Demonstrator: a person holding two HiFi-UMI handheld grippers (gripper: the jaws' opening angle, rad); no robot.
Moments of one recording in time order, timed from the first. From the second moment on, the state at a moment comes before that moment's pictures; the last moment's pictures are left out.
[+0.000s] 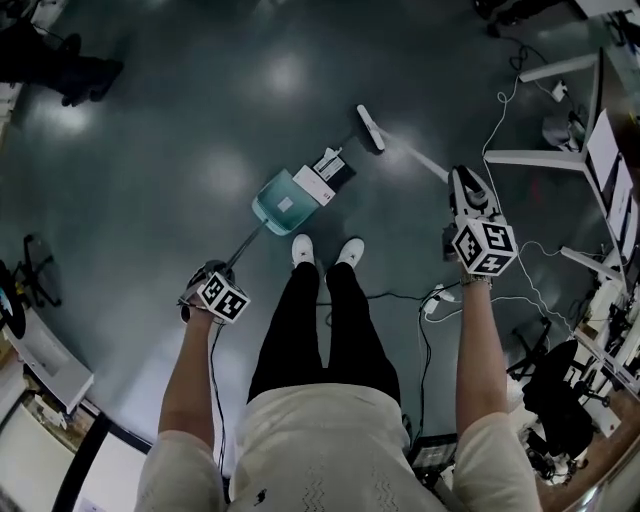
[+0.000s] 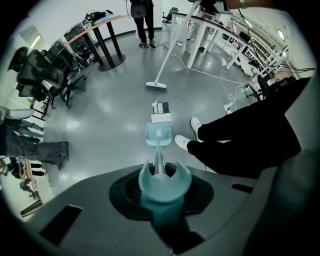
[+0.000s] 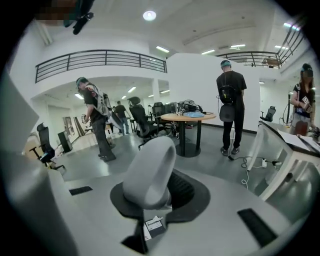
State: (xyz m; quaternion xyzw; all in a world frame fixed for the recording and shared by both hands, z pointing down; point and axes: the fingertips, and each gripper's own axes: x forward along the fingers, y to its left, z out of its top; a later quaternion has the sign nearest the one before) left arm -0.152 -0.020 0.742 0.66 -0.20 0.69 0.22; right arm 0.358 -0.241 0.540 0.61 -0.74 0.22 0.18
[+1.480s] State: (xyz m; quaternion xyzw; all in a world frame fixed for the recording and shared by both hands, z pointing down) left arm -0.127 -0.013 0.752 0.67 -0.20 0.69 0.20; right arm 0.168 -0.102 0.491 0.54 -0.75 0.36 0.13
